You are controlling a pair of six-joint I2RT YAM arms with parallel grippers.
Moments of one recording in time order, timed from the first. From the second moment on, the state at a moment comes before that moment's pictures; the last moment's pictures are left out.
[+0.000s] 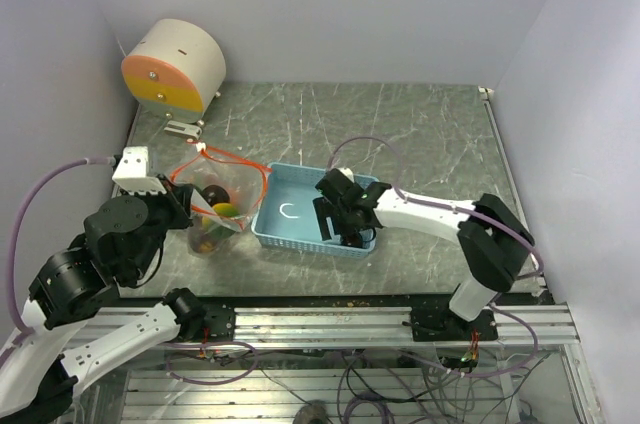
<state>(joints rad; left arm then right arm) -0.84 0.55 1.18 -0.91 -0.66 -0.43 0.89 1.64 1.04 -0.52 0.18 0.55</state>
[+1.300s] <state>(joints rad) -0.84 0.51 1.15 -0.92 -0.65 -0.46 0.94 1.66 1.17 -0.83 0.22 0.58</state>
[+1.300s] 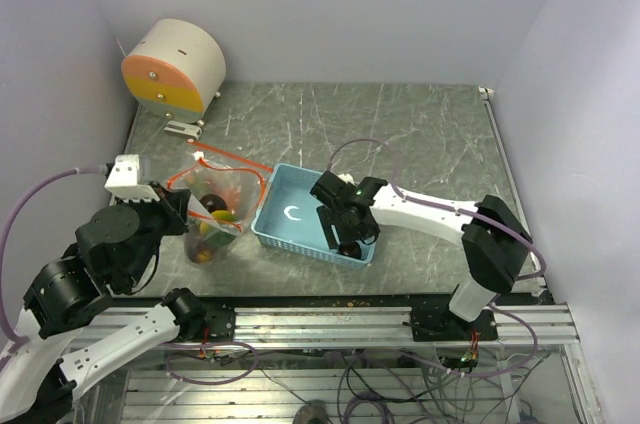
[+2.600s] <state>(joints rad) -0.83 0.55 1.07 -0.84 -0.58 -0.47 0.93 1.28 1.20 -0.38 0.08 0.46</state>
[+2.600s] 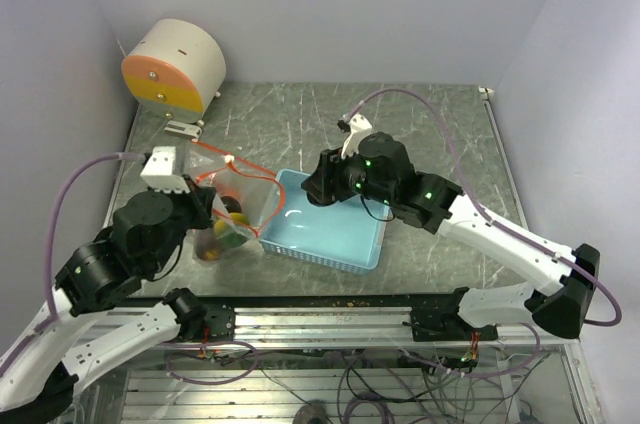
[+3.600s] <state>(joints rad) -0.84 1.02 0.60 0.12 -0.07 -0.65 0.93 1.06 1.19 -0.21 0.03 0.33</state>
